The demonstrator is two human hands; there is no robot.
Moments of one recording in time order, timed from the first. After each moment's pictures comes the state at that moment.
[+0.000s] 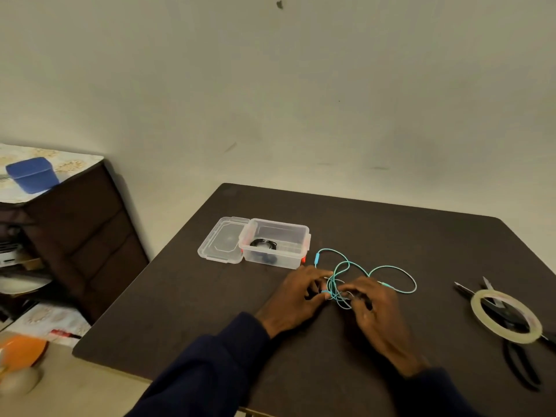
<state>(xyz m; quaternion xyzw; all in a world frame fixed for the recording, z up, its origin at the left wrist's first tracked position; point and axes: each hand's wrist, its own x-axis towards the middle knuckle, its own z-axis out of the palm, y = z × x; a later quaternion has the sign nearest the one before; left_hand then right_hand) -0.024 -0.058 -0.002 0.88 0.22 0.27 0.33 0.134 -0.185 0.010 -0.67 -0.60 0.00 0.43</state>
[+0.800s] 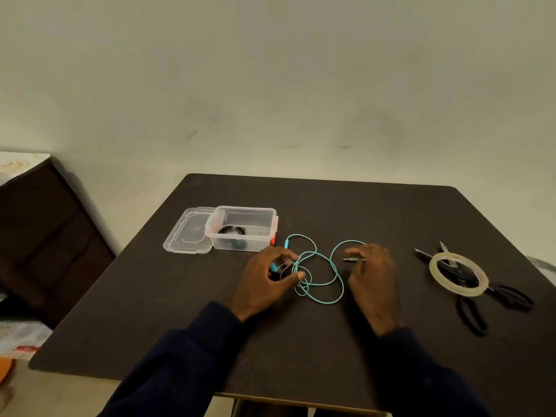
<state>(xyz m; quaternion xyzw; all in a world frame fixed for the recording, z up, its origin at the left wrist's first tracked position) -0.030 -0.067 0.002 0.83 0.27 0.32 0.36 0.160 -0.199 0.011 -0.78 -0.44 -0.12 0.43</state>
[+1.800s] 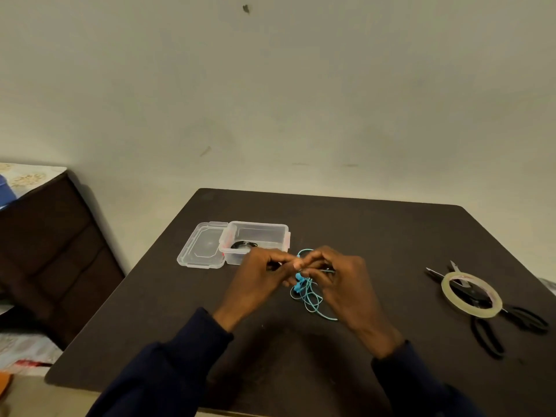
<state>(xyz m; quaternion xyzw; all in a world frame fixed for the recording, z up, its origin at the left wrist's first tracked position) -0.064 -0.067 0.073 0.80 0.20 0.32 0.48 0.089 -0.174 0.072 -0.62 -0.62 -0.01 0.47</state>
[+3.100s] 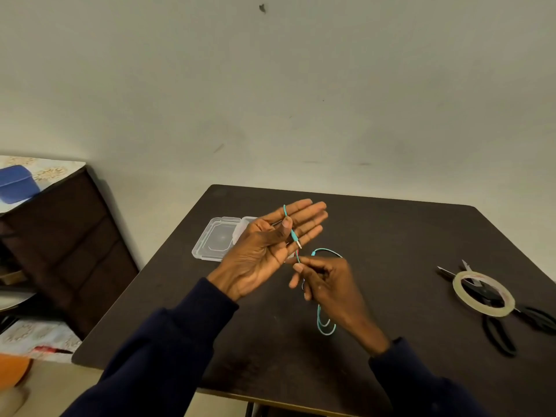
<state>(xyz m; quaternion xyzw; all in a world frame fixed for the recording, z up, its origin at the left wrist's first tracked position) -0.077 -0.061 0.123 0.45 -0.02 0.26 0.85 0.051 -0.163 0.062 -0.56 -0.56 0.22 0.56</state>
